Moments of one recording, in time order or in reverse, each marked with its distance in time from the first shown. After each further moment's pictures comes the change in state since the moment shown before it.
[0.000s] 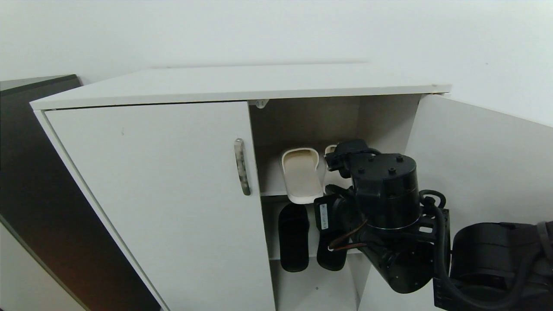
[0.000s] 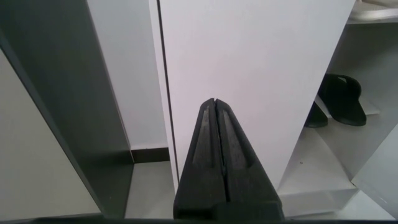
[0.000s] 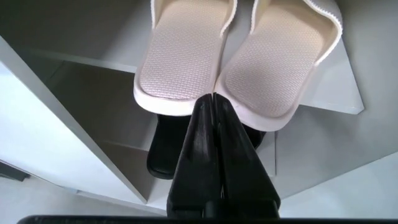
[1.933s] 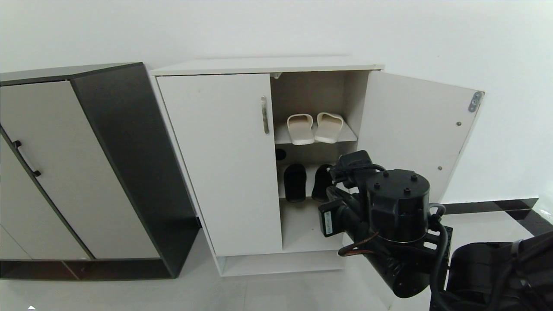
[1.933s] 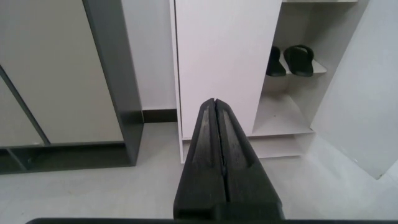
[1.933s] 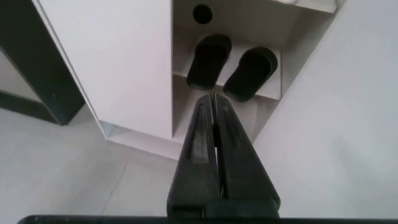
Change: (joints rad) left arm 0.000 0.000 0.000 0.000 0.000 -0.014; right arm -0.050 0.036 0.140 -0.283 0.064 -0.119
